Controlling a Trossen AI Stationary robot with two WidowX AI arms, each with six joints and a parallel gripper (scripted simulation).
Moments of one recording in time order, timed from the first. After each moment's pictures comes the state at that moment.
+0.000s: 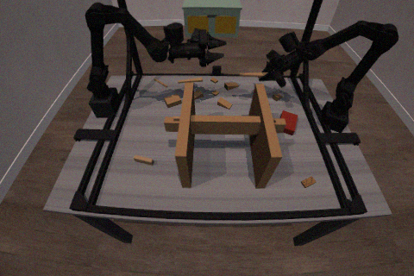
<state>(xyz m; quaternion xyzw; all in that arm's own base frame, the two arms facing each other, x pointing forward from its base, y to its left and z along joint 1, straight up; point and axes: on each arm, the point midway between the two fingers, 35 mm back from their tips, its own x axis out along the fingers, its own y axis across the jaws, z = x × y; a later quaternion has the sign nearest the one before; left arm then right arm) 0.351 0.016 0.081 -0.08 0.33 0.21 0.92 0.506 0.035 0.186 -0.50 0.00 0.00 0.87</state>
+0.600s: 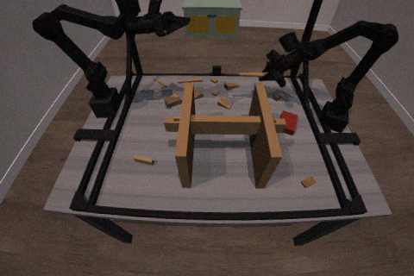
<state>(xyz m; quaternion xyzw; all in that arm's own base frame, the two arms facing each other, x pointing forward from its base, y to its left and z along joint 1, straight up) 0.351 0.015 0.081 -0.08 0.33 0.21 0.92 0.376 0.007 0.312 -0.14 -0.03 0.00 0.99</state>
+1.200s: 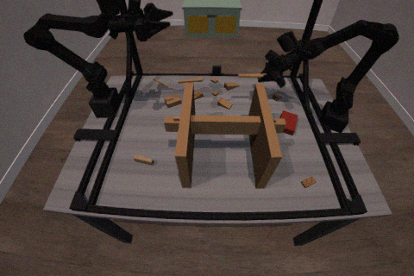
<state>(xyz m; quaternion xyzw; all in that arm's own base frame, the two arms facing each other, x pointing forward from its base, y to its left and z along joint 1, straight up) 0.352 0.029 0.085 -0.05 0.35 0.21 0.91 0.317 0.000 0.325 0.00 -0.03 0.00 1.00</state>
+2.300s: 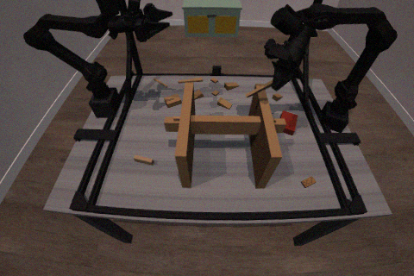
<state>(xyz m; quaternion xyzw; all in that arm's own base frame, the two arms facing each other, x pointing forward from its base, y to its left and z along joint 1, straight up) 0.281 0.245 0.240 0.39 0.64 0.13 0.65 0.316 -0.001 0.324 0.00 -0.03 0.00 1.00</state>
